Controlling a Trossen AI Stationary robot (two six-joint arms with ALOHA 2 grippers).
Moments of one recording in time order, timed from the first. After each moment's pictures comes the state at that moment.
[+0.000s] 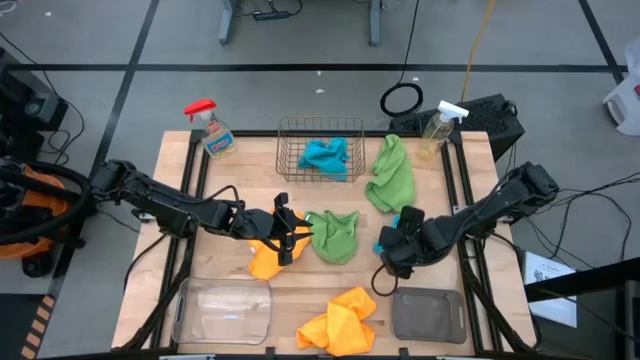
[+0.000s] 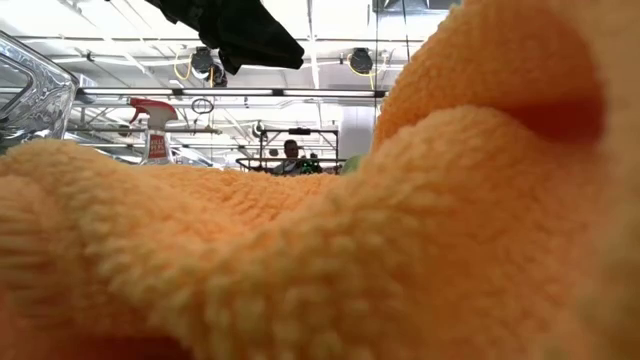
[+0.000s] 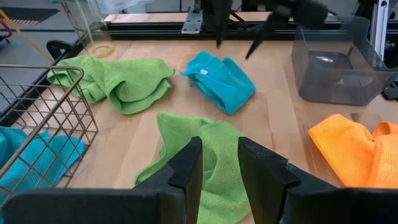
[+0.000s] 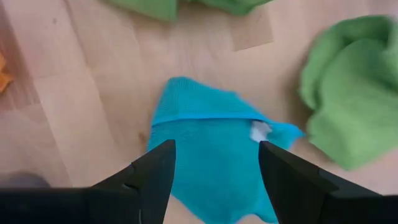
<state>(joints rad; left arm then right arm) -0.26 1.37 0.86 0.05 -0.32 -0.12 0.44 1.48 1.06 -1.06 0.33 0.70</state>
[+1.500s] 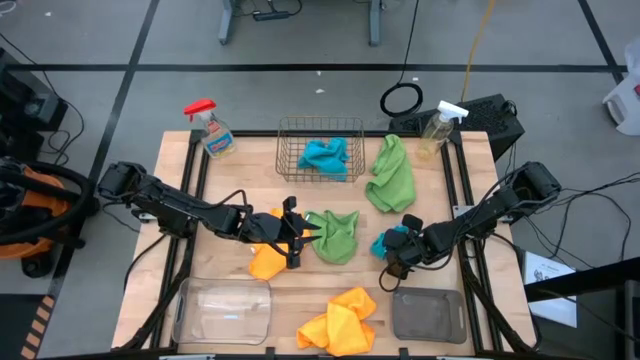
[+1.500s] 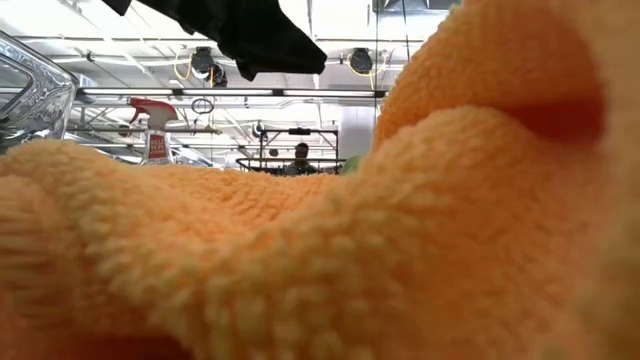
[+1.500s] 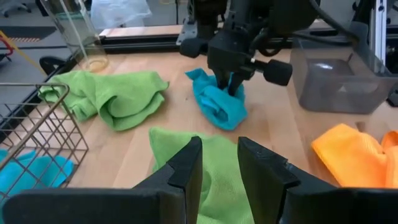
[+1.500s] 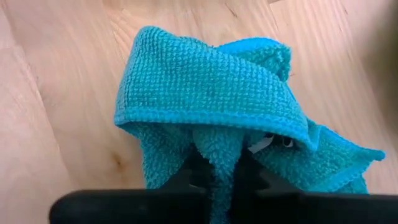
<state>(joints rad) -0.26 1.47 0.86 0.20 -0.32 -0.06 0.44 1.48 0.62 -0.49 0.33 0.77</state>
